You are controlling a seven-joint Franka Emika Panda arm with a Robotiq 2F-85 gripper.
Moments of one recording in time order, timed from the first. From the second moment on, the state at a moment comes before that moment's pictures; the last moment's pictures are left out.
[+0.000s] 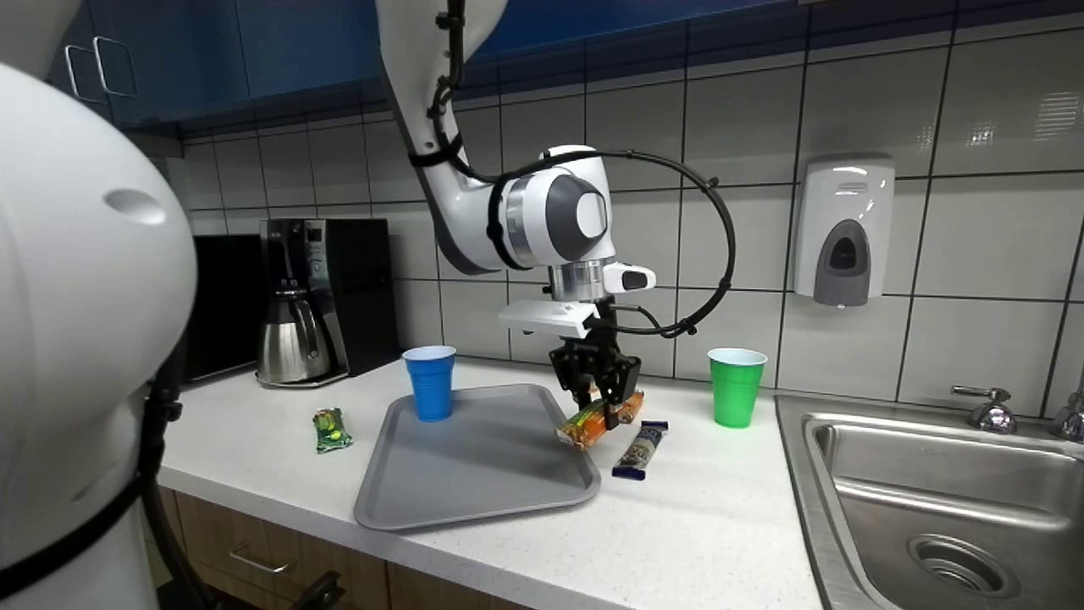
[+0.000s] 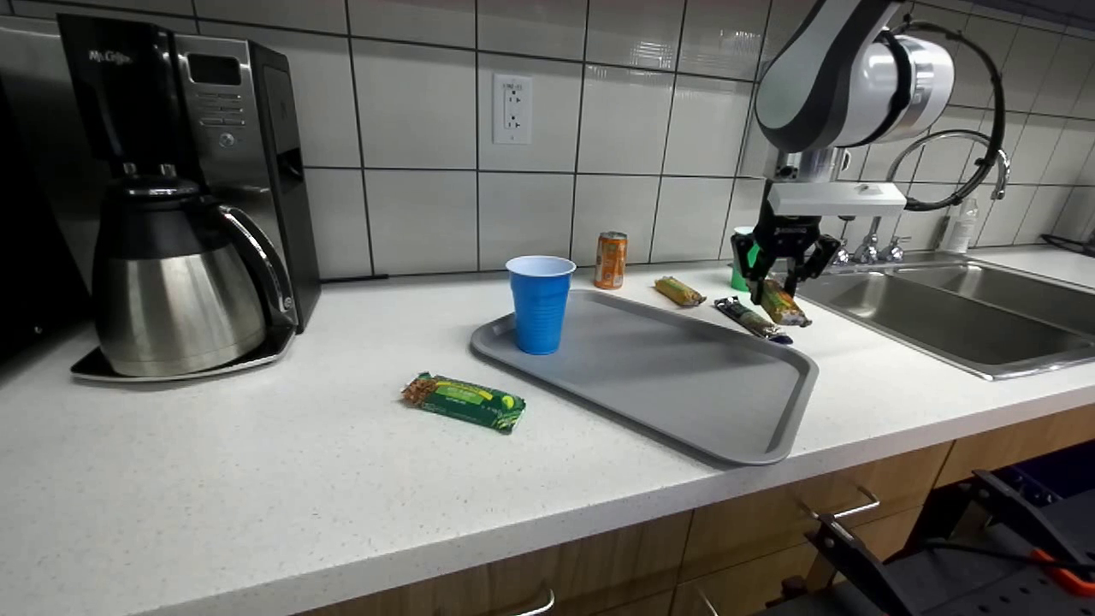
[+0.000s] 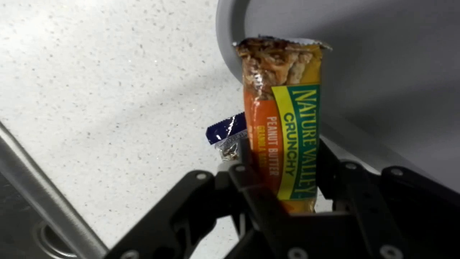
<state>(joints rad) -0.01 0.19 -0.19 -2.40 -0.12 2.67 0.24</state>
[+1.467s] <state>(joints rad) -0.07 0.27 -0.32 -2.42 -0.20 2.67 0.25</state>
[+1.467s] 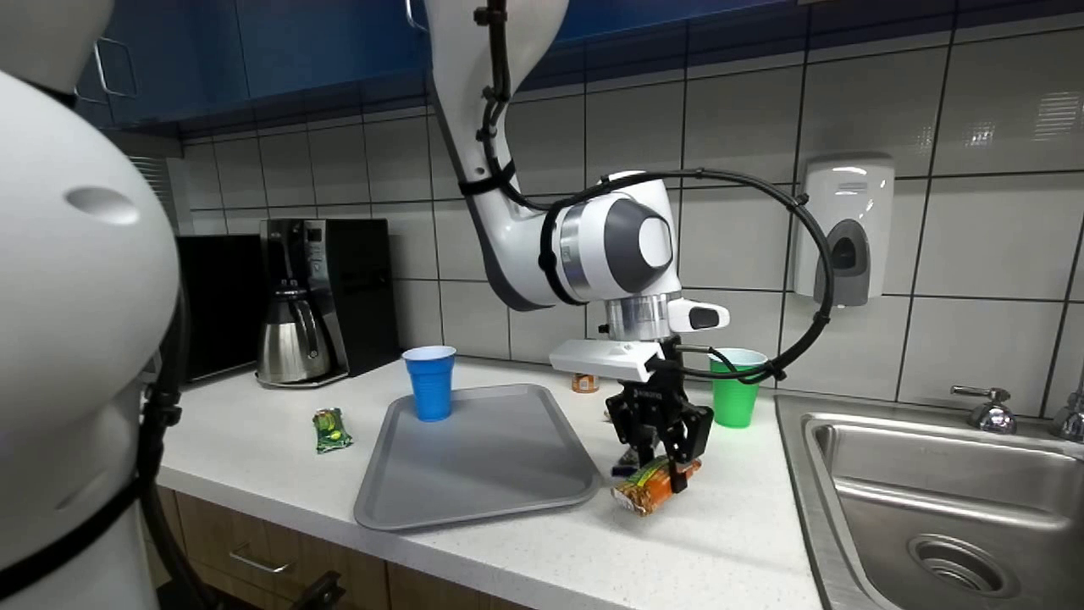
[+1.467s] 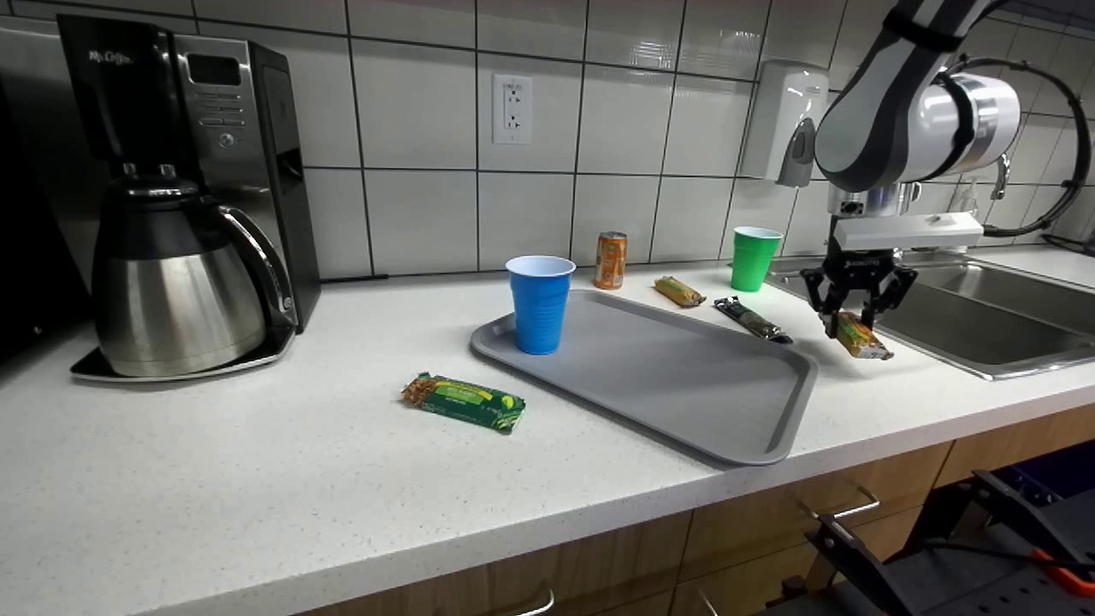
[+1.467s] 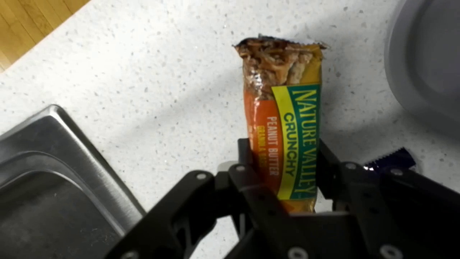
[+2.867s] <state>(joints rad) -0.05 0.33 -0.32 -2.39 -0.20 2.69 0.27</state>
